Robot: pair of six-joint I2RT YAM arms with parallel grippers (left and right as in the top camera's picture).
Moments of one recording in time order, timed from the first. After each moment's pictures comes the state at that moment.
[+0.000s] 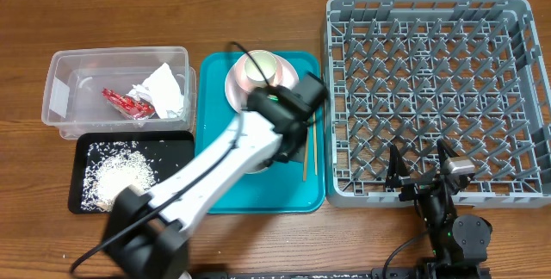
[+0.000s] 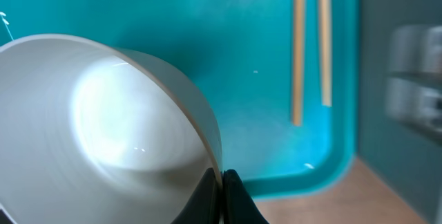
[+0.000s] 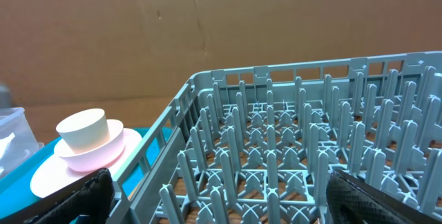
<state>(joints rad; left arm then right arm) -0.74 1.76 1.47 -1.20 -0.12 -0.57 0.02 0.01 0.02 -0.02 -0.14 0.15</state>
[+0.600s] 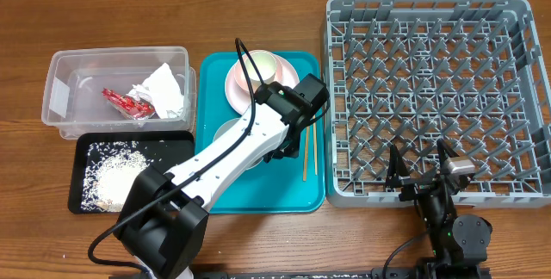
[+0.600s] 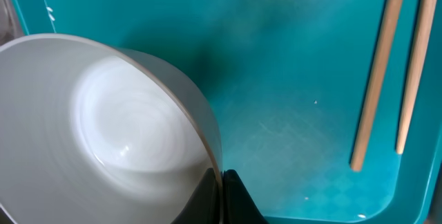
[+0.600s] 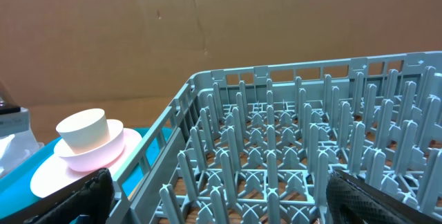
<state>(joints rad) -0.71 1.84 1.45 -1.20 -0.22 -0.61 0.02 0.01 0.02 -0.02 -0.14 0.15</state>
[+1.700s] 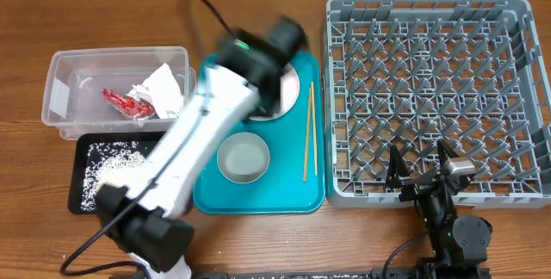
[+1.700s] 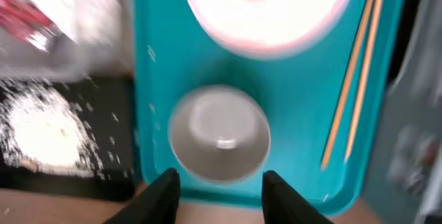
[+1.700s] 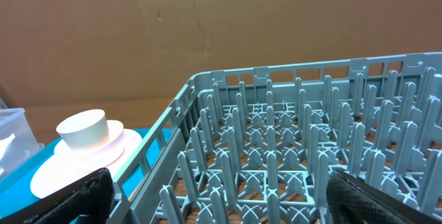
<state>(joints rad) -0.51 1.84 2.00 -1.57 -0.21 -0.58 0.02 0.01 0.02 -0.02 -0.14 0.15</state>
